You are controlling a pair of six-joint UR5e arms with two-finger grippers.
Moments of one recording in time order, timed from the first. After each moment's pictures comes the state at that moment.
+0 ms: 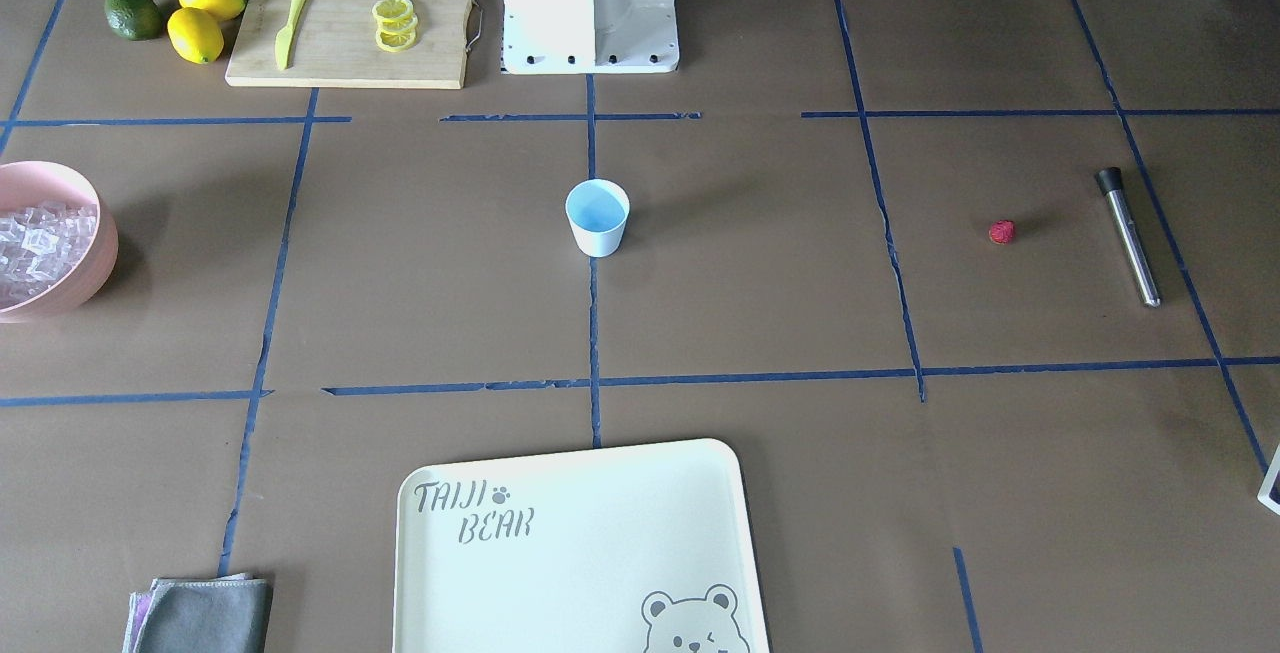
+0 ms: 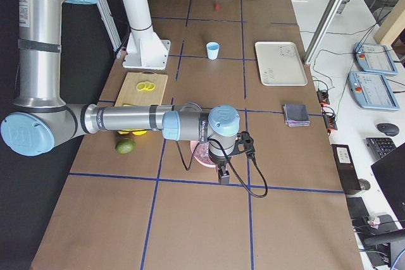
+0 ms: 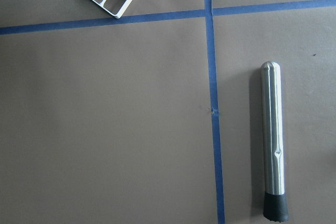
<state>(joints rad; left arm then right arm) -1.56 -1.44 -1.72 -1.51 -2.32 0.09 1.59 -1.67 1.75 -1.64 2.32 -0.26</state>
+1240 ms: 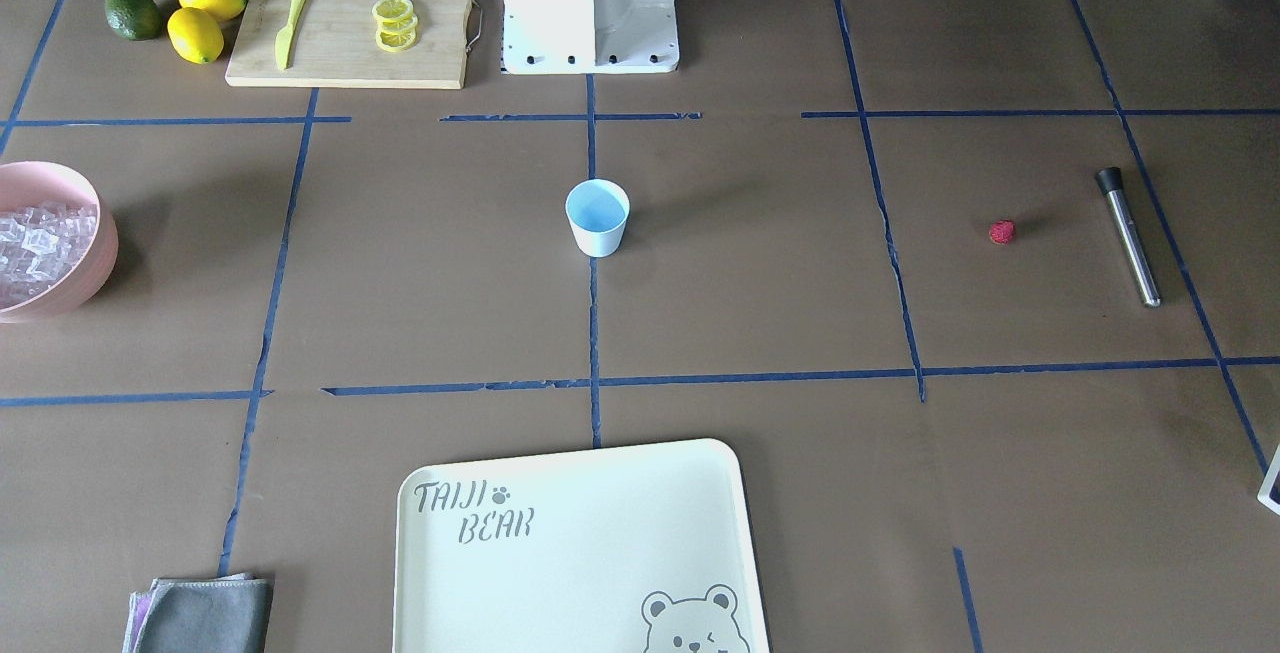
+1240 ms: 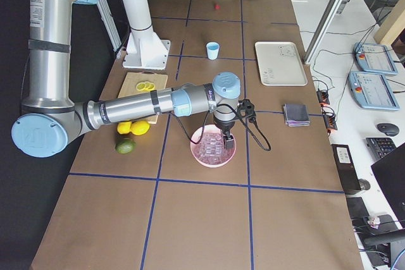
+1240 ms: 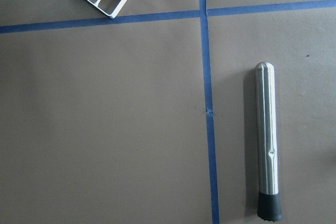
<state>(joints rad) -1.56 -1.44 -1.72 -1.52 -2.33 0.09 1.36 -1.67 1.89 -1.49 2.34 0.10</state>
